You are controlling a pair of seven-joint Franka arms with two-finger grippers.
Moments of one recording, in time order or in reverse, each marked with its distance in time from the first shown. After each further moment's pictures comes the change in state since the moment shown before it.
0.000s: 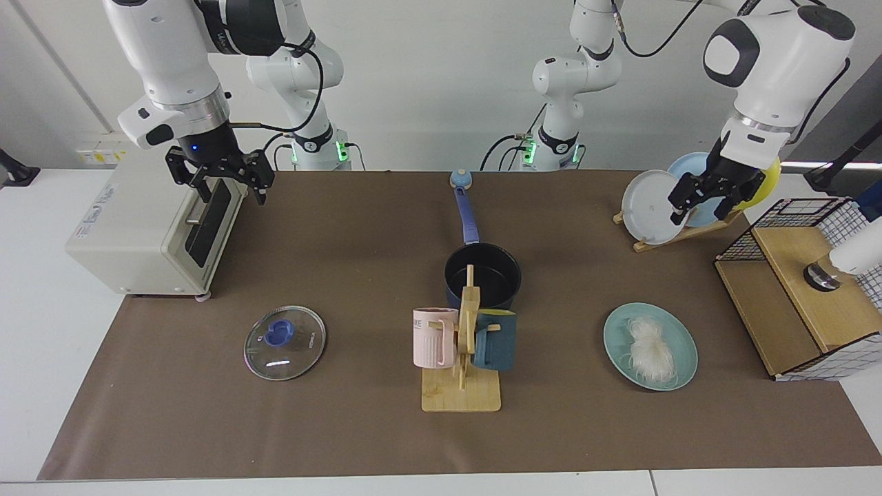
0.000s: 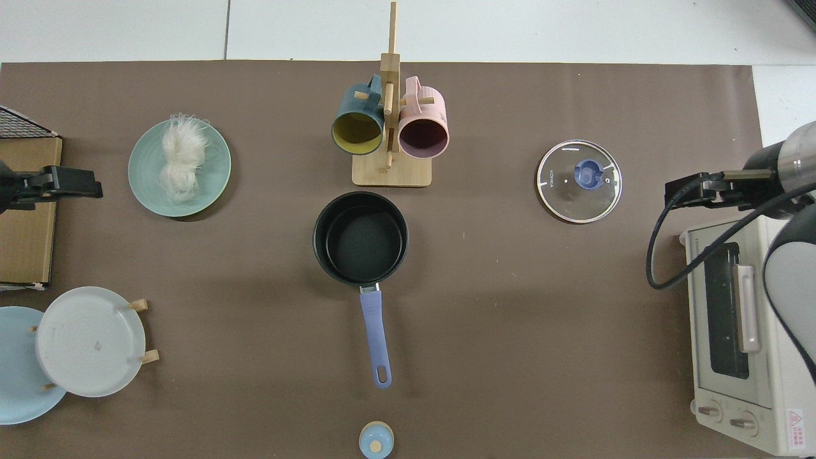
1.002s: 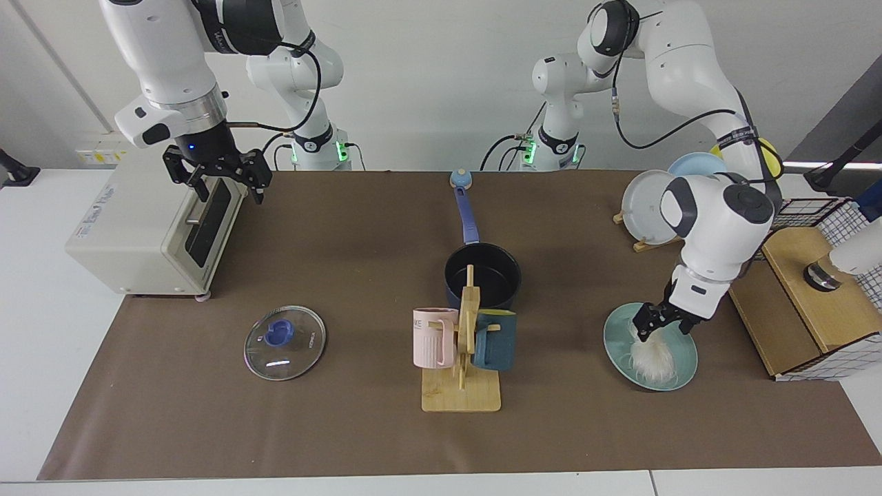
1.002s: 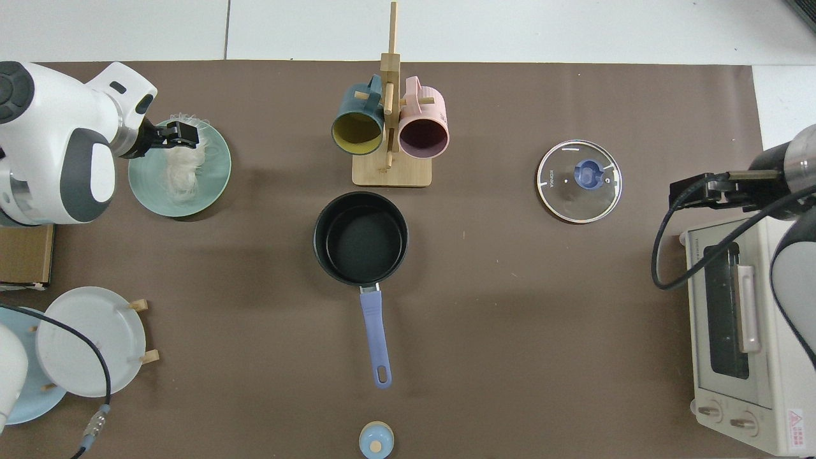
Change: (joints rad) left arm -0.055 0.490 -0.043 0.180 0.132 0.335 -0.122; right arm -0.004 -0.005 -0.004 0.000 0.000 -0.006 0.000
